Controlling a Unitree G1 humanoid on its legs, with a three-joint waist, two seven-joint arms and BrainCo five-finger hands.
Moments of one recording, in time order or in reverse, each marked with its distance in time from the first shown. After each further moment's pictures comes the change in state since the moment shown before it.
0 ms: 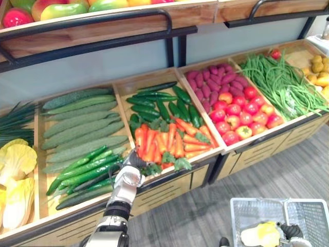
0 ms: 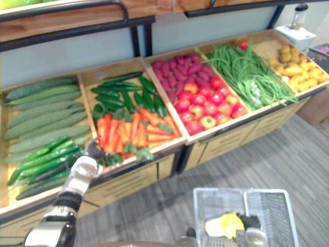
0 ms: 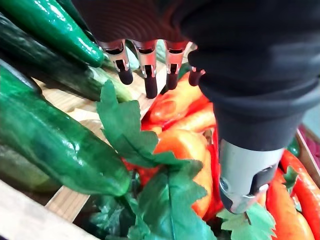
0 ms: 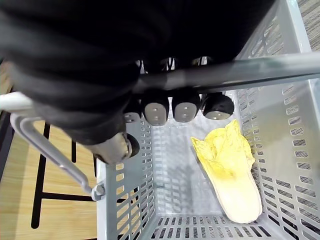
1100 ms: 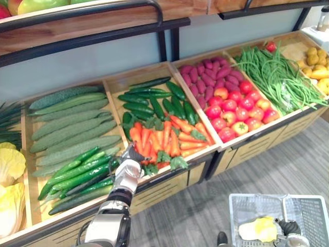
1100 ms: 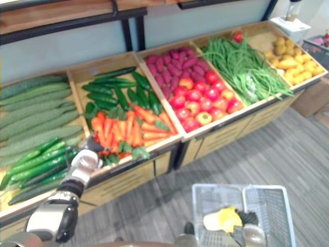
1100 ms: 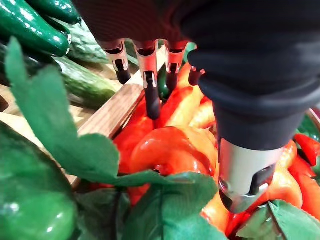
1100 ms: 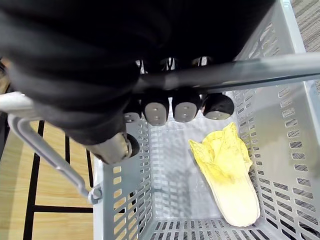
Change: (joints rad) left arm -0.130 0.013 -0.010 0.216 0.075 -0.021 0.080; right arm -0.024 0.012 0.000 0.001 0.009 -0.004 -0.031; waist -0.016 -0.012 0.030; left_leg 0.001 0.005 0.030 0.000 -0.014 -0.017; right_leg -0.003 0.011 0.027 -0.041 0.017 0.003
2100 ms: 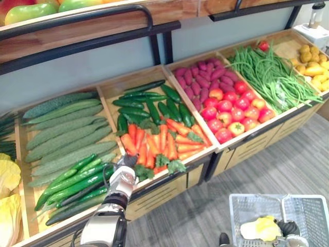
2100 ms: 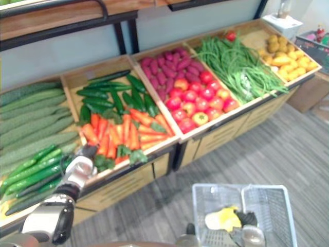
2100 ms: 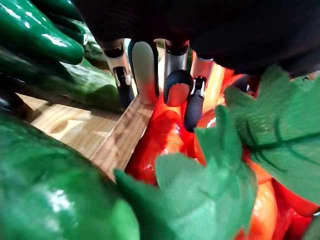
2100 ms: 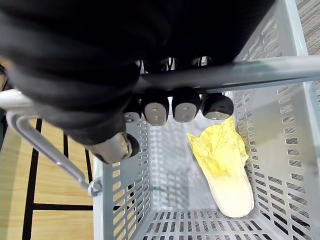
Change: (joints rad) left arm 0.020 0.030 -0.004 0.071 0.007 0.005 0.009; right arm 0.017 -0.002 0.032 0.000 0.000 -0.018 0.002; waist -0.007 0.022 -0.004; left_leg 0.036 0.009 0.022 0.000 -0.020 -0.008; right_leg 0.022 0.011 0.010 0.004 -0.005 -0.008
